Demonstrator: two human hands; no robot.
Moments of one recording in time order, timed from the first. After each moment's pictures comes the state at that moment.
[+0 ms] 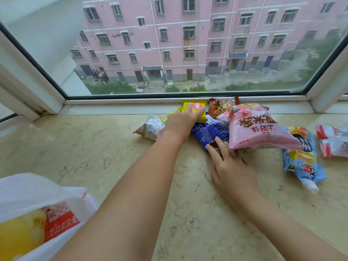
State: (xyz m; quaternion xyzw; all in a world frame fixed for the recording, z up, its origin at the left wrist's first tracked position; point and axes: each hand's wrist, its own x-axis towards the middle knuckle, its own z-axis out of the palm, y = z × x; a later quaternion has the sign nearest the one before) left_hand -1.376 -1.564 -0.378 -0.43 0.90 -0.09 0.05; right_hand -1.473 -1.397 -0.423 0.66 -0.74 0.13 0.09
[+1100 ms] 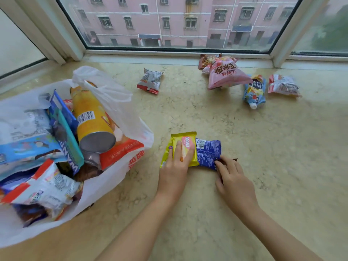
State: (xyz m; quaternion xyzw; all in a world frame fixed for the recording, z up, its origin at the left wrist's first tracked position) left_hand -1.259 -1.196 -0.395 -0.52 0.85 0.01 -0.08; right_hand -1.425 -1.113 -0.399 0.64 -0.75 0.13 -0.04
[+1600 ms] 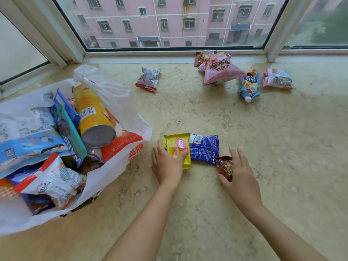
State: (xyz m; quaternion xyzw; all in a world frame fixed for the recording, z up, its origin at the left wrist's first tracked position) left_hand -1.264 -1.197 -0.384 -0.74 0.55 0.32 -0.20; right_hand -1.429 -1.088 -0.385 0.49 -0.83 0.21 -0.18
